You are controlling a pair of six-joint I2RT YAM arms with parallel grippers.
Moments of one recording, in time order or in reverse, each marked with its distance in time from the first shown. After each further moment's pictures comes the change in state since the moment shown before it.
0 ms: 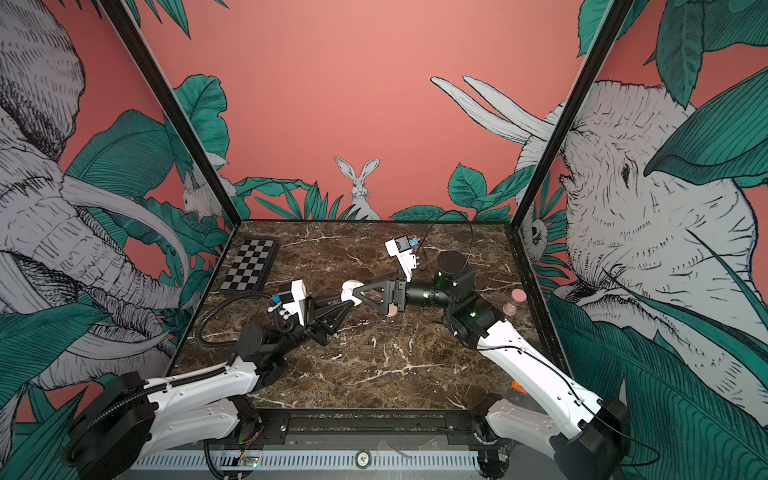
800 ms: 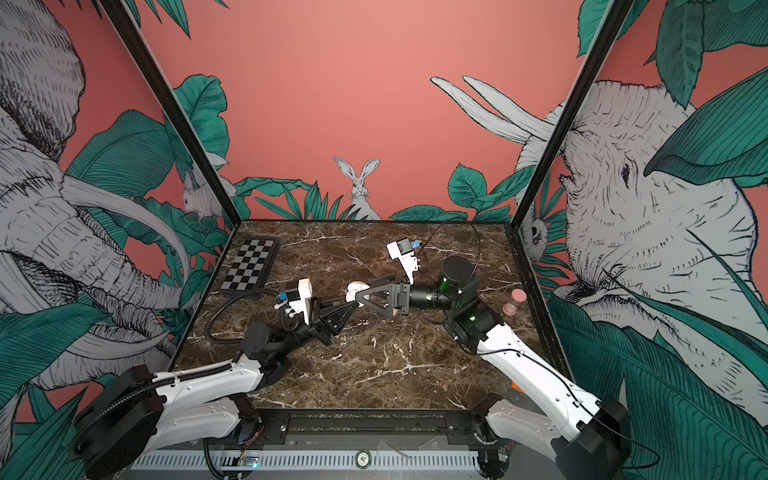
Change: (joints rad) left arm -0.003 0.043 0.005 0.013 0.002 -0.039; right arm 0.000 -0.020 -0.055 0.144 -0.073 0.100
